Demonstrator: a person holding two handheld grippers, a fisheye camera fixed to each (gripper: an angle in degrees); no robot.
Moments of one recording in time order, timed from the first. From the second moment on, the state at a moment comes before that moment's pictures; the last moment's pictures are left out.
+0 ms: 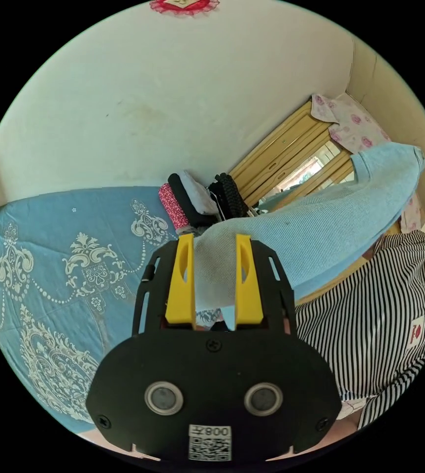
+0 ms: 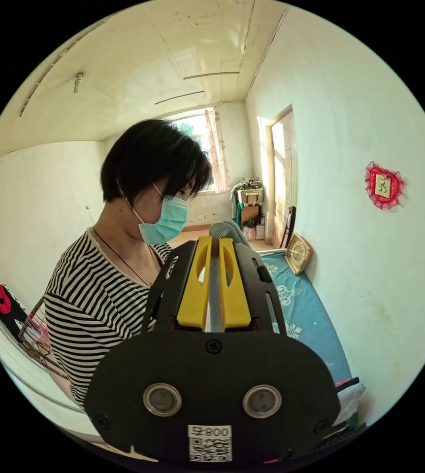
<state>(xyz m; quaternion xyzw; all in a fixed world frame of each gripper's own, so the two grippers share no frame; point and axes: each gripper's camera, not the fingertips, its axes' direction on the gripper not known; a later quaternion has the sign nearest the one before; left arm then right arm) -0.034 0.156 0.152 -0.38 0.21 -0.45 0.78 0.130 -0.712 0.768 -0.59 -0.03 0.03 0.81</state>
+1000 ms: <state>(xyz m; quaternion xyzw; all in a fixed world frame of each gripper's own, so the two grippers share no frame) 0.030 0.295 -0.008 -0.20 0.43 -0.61 0.63 0.057 -0.728 0.789 -0.59 0.01 0.03 0.81</state>
